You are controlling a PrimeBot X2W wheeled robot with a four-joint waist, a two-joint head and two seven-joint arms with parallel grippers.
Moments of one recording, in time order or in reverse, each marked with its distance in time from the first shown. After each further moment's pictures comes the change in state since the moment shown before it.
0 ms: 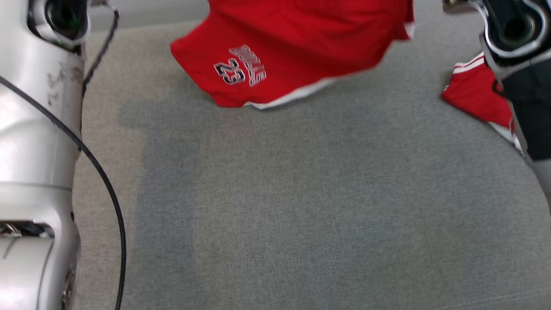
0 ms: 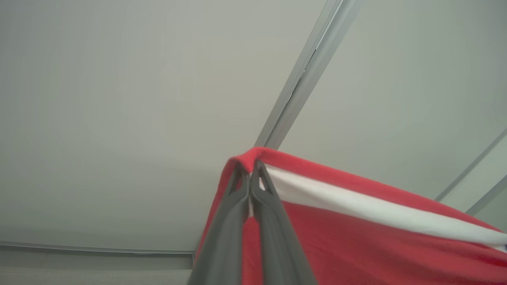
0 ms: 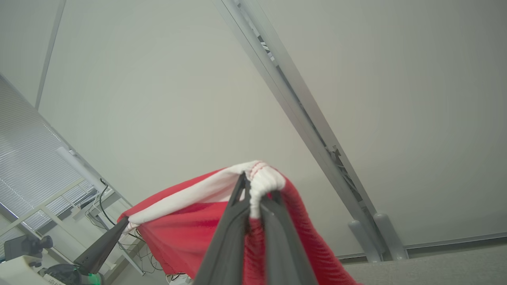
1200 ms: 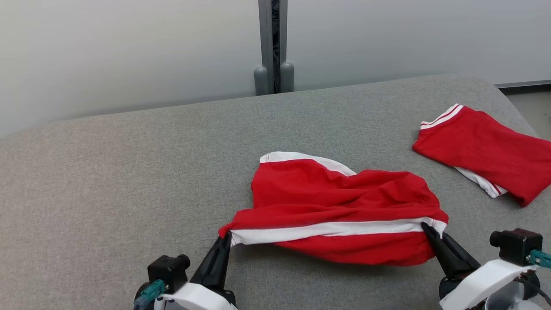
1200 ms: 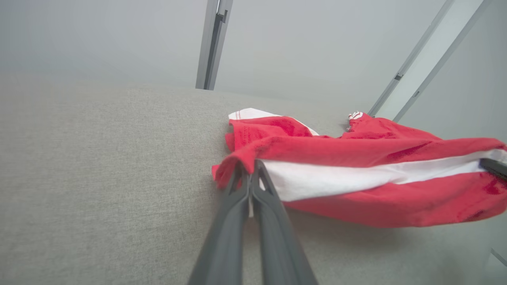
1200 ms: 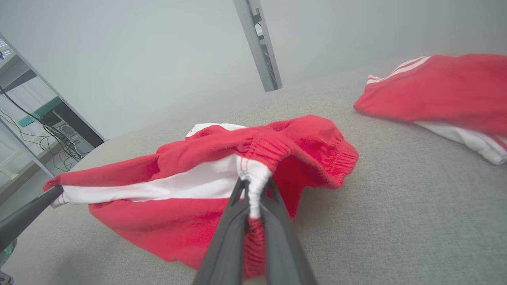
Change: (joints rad) left arm 1.175 -0.093 -0.250 -0.387 0.251 -0.039 -0.398; right arm 1.168 -0.204 -0.040 -0.446 -0.413 0.000 -0.177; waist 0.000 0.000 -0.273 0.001
